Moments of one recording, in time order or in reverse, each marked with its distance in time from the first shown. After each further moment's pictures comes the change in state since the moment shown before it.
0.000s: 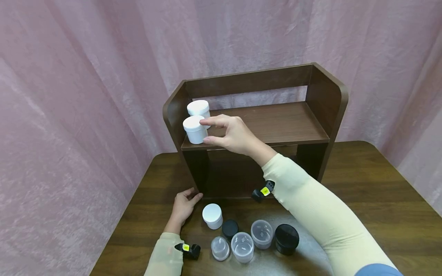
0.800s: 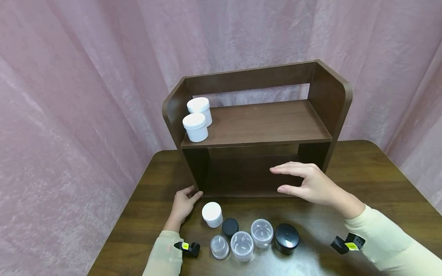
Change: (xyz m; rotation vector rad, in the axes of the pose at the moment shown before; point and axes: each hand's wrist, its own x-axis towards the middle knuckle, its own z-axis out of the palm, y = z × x) left_hand -0.002 0.005 0.003 -0.014 -0.020 0.013; right_hand -0.194 0.002 -0.078 -0.178 -0.074 -0.047
